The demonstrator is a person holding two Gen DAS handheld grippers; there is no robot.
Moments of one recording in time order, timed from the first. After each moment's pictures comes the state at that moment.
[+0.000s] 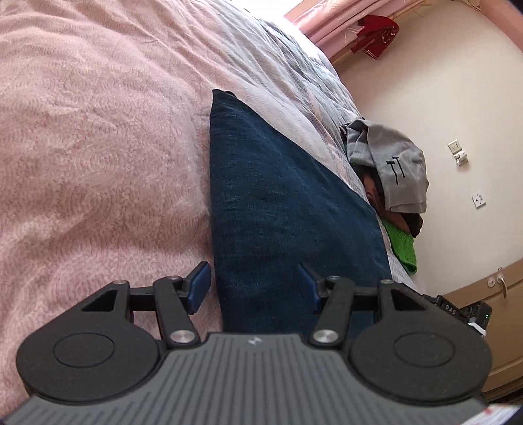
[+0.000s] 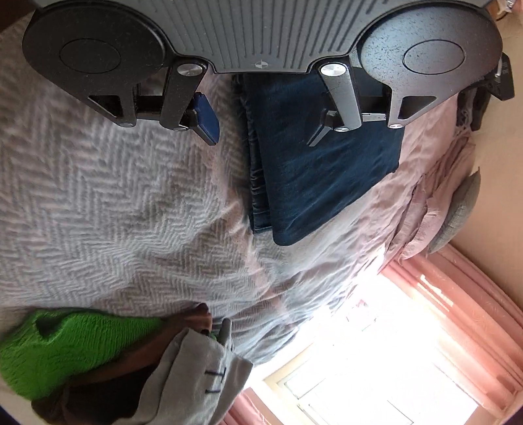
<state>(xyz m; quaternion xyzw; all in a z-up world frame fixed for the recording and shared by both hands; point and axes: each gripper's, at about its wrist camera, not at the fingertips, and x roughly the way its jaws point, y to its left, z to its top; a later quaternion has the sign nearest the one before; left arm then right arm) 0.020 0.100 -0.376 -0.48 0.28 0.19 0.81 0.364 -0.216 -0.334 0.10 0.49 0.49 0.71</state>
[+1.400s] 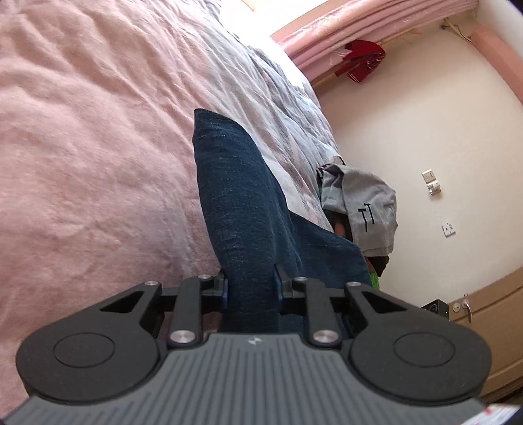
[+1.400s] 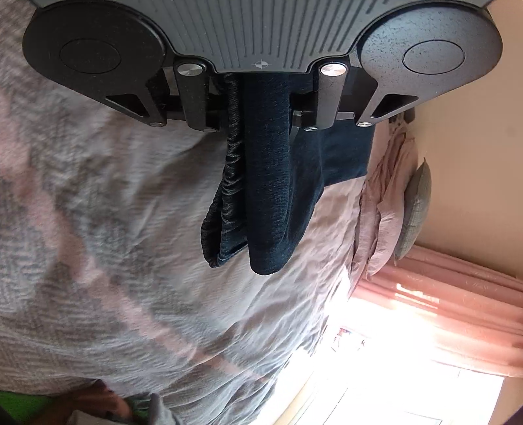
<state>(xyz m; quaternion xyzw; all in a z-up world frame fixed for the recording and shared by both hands) 0.000 0.176 -0.322 -0.52 0.24 0.17 0.80 0.331 -0.105 -0.304 0.17 0.60 0.50 0.60</state>
